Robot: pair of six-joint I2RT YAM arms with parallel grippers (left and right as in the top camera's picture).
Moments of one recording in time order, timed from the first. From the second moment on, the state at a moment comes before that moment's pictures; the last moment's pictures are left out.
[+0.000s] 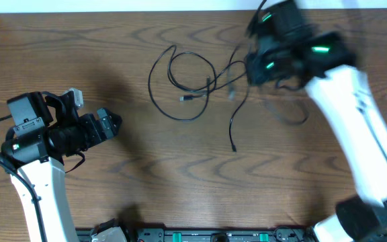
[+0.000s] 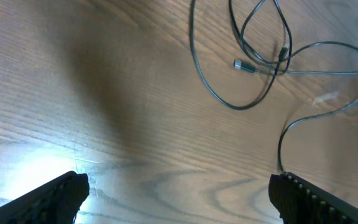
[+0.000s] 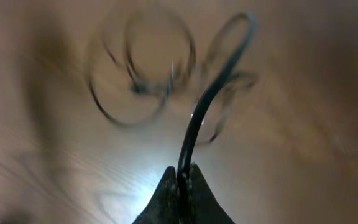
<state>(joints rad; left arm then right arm) 0.41 1.17 1.10 -1.09 0.50 -0.03 0.38 1.71 1.96 -1.21 -0.14 0.13</state>
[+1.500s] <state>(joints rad) 0.41 1.17 1.10 -1.09 0.50 -0.03 0.21 1.88 2.46 -1.68 -0.02 0.12</state>
